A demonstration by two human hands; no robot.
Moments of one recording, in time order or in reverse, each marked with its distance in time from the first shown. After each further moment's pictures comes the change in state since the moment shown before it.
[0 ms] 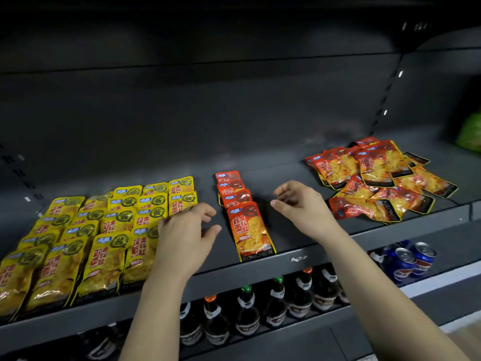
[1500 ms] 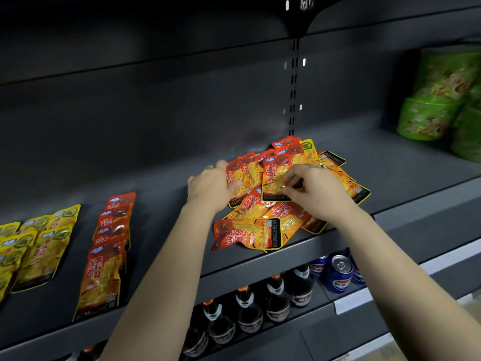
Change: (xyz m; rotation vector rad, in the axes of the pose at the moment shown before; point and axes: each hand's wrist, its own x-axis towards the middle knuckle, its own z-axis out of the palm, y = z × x) left_hand 0.144 0.236 0.178 0.349 -0.224 0.084; right_hand 0.053 0.160 -0.217 -0.388 0.003 -0.101
